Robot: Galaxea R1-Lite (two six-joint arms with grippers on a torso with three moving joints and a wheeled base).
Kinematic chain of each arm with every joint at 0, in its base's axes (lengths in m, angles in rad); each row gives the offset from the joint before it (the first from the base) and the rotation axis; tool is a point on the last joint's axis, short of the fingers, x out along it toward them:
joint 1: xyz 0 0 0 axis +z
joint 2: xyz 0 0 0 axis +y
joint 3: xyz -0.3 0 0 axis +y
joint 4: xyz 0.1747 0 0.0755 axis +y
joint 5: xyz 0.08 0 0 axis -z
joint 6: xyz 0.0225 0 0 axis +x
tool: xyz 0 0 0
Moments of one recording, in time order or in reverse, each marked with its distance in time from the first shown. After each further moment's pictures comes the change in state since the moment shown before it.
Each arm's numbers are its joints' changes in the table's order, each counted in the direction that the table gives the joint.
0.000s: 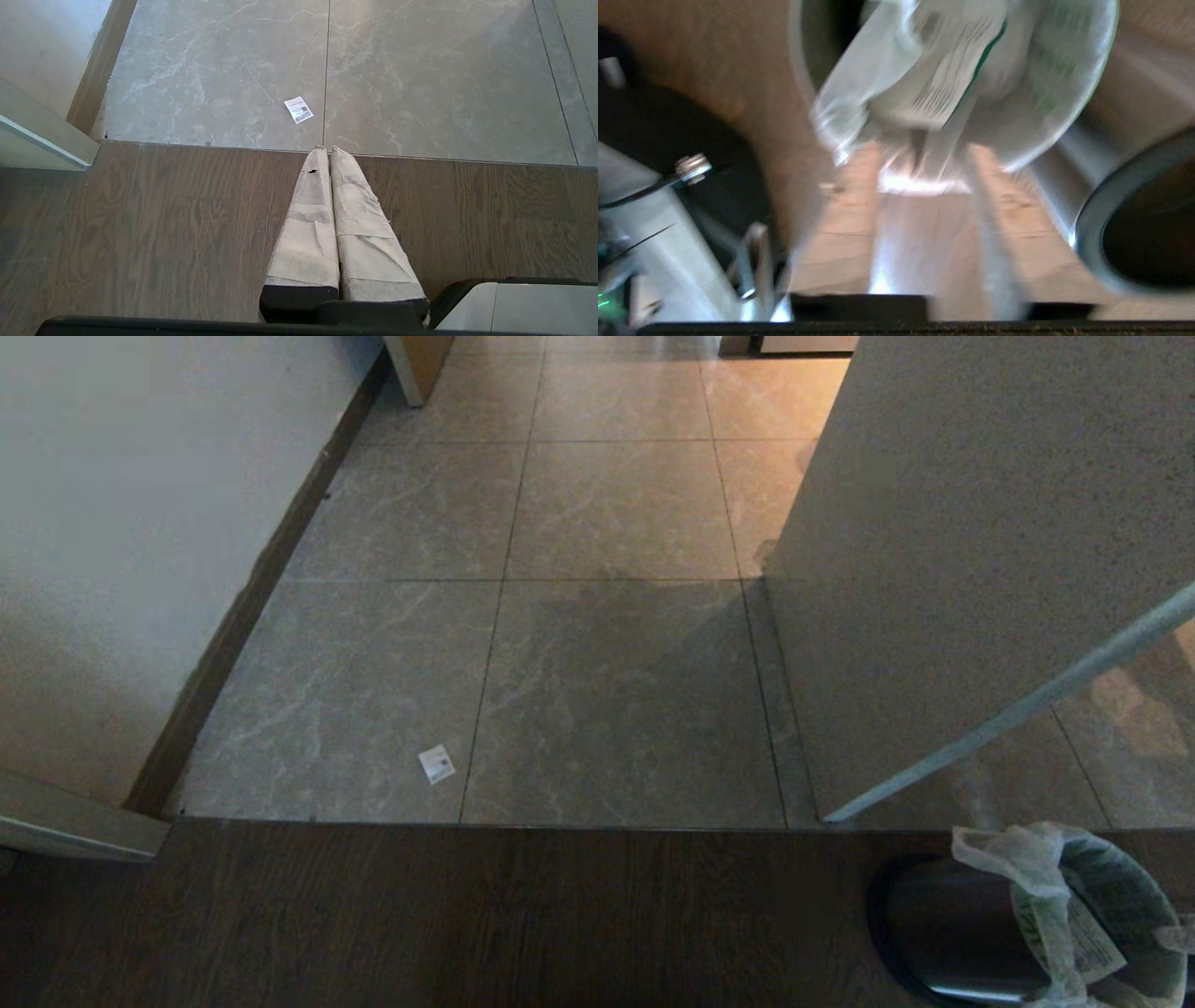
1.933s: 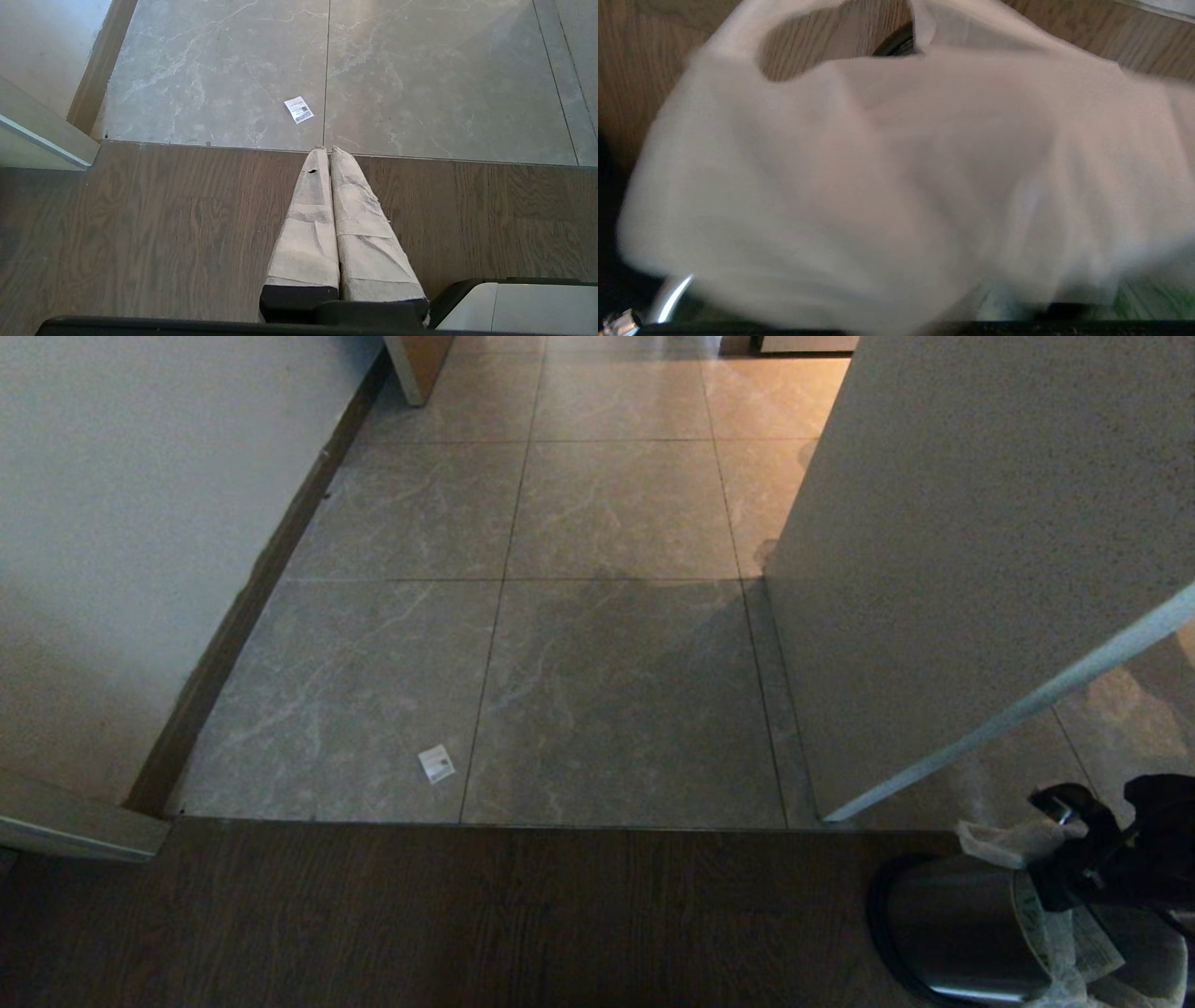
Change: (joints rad) left arm 0.000 0.000 0.000 0.000 0.000 0.001; right arm 0.310 0.505 -0.155 -0.512 0.013 0.313
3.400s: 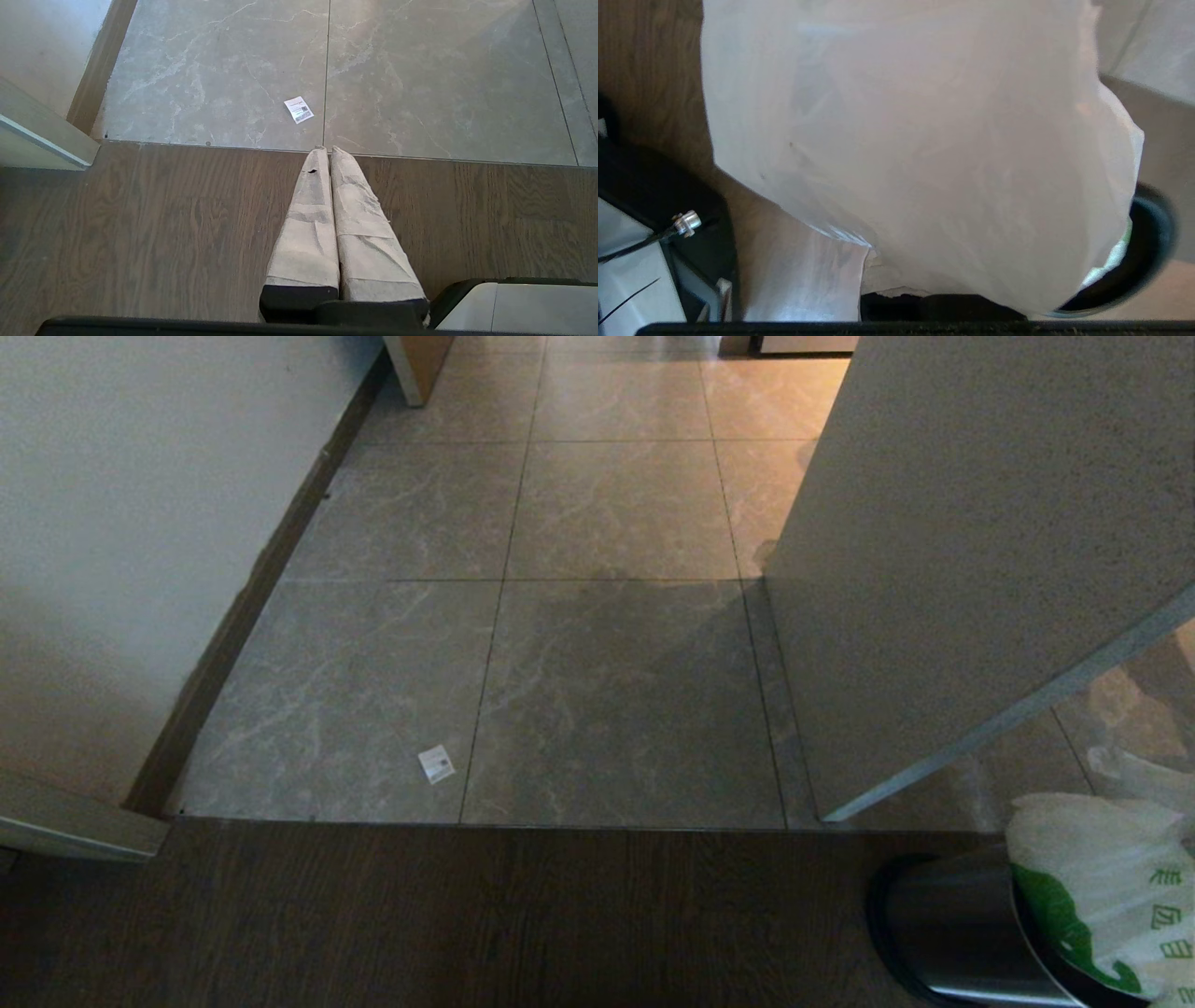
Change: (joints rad) left arm 0.000 0.000 0.000 0.000 0.000 0.000; right arm -0.190 -0.841 0.149 0.524 -0.006 -0.174
